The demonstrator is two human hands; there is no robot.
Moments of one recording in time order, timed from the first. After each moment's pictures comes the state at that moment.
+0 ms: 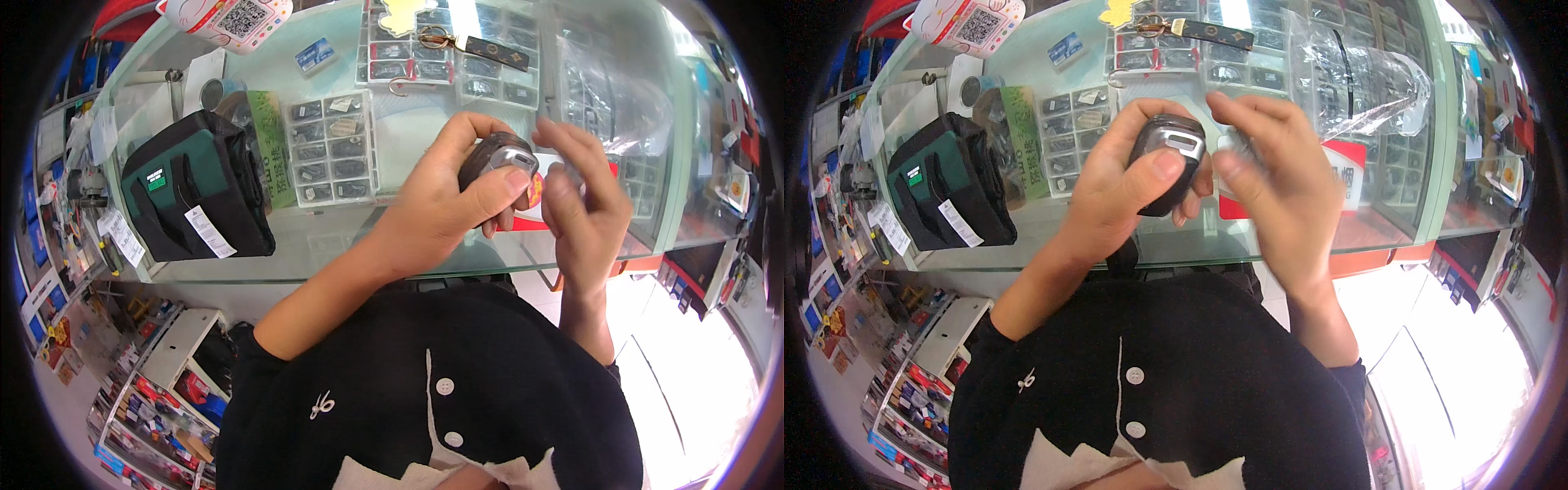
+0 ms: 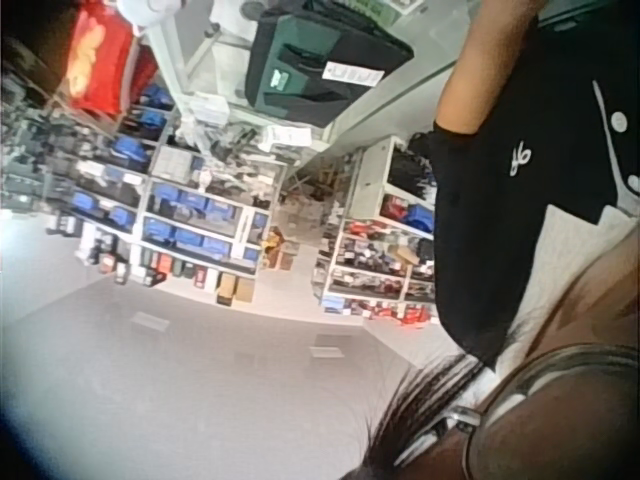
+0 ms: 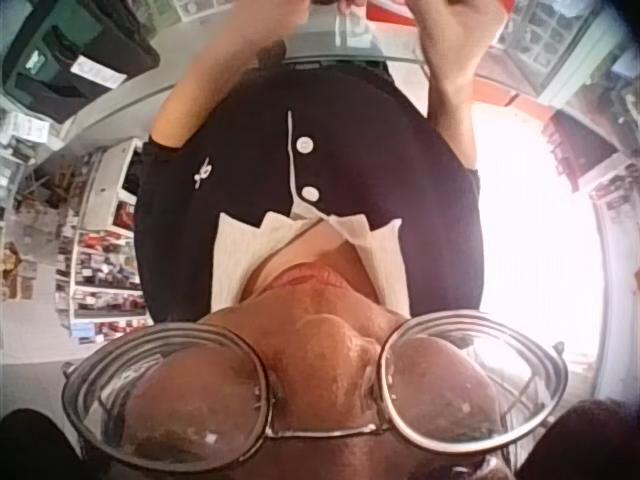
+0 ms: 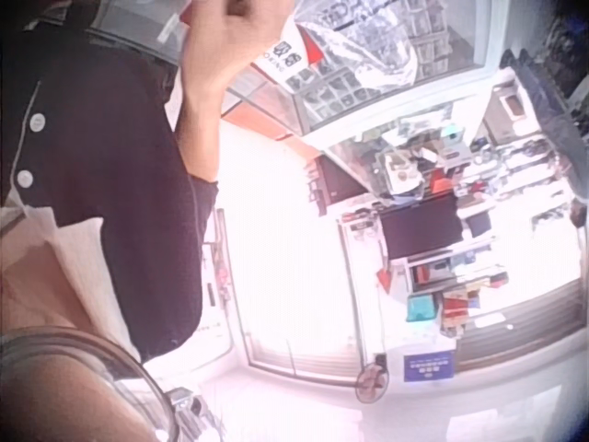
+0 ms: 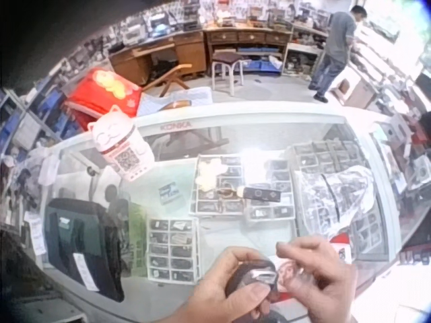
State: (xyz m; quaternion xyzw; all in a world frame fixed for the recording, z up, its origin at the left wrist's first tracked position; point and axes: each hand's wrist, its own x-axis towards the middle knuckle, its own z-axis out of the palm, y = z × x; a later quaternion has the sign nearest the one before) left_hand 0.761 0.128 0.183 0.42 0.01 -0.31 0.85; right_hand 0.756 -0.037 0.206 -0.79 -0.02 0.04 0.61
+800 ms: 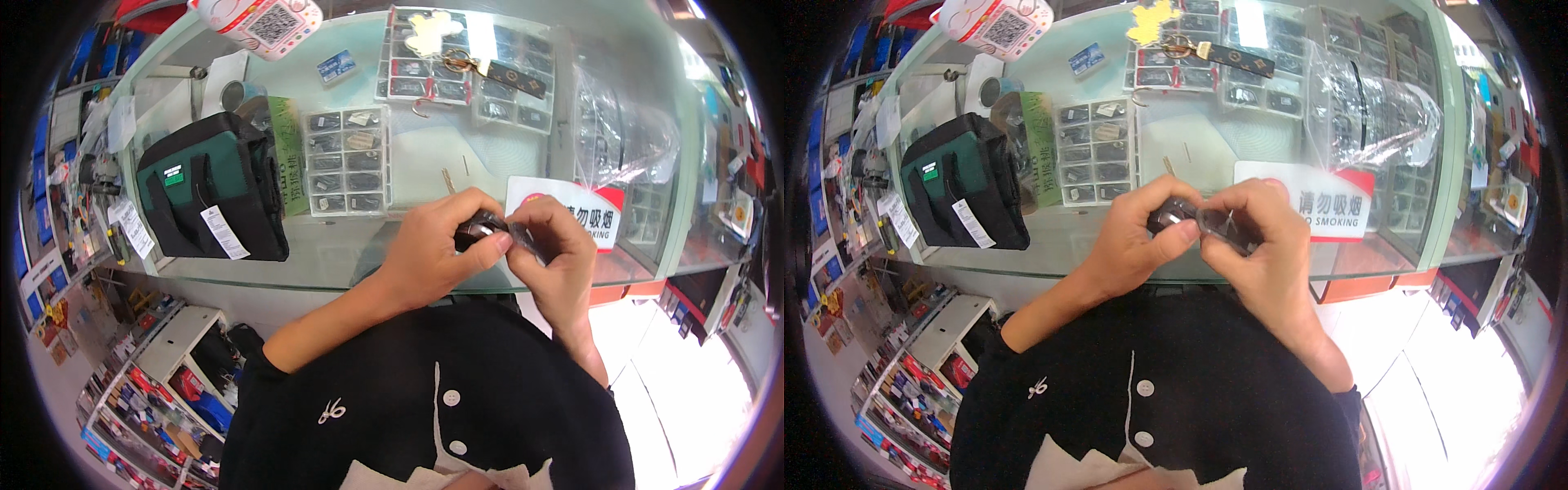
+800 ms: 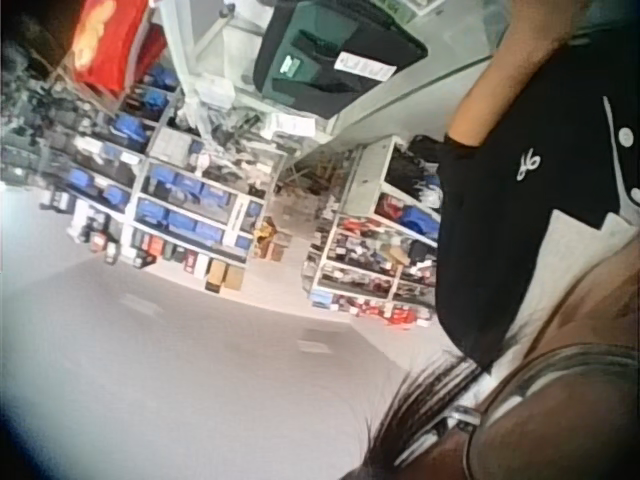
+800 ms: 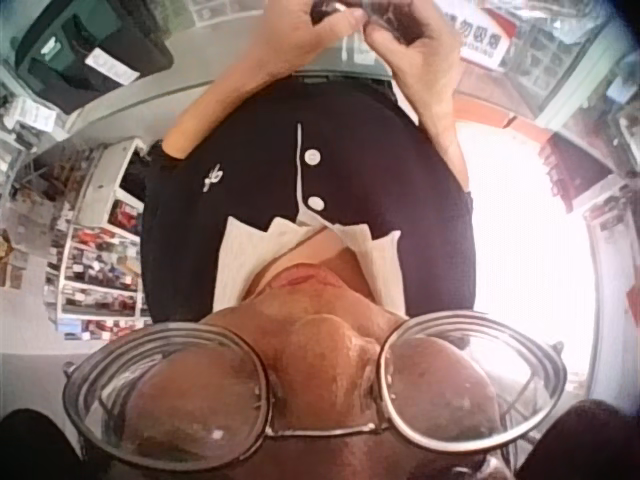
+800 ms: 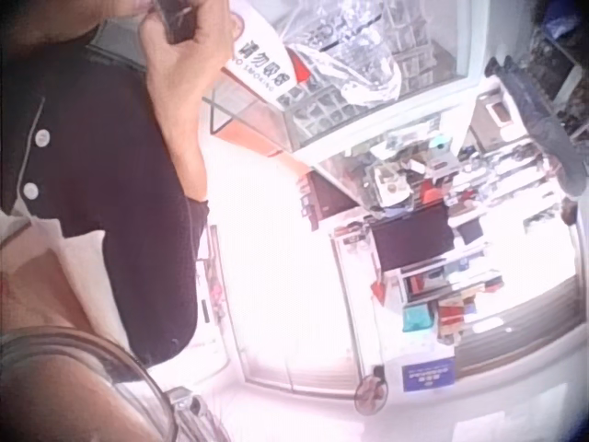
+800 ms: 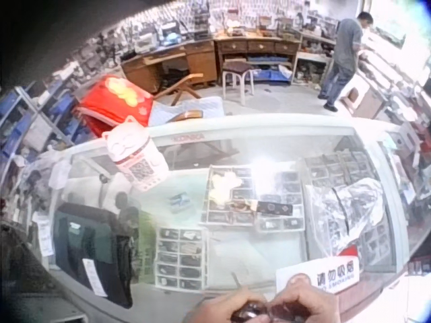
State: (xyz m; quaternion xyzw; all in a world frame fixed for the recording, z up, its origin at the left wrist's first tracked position) left_hand 0.737 0.138 0.175 0.70 -0.02 -0.23 0.67; right_hand 0.732 -0.024 0.194 -0.78 0.03 0.14 0.61
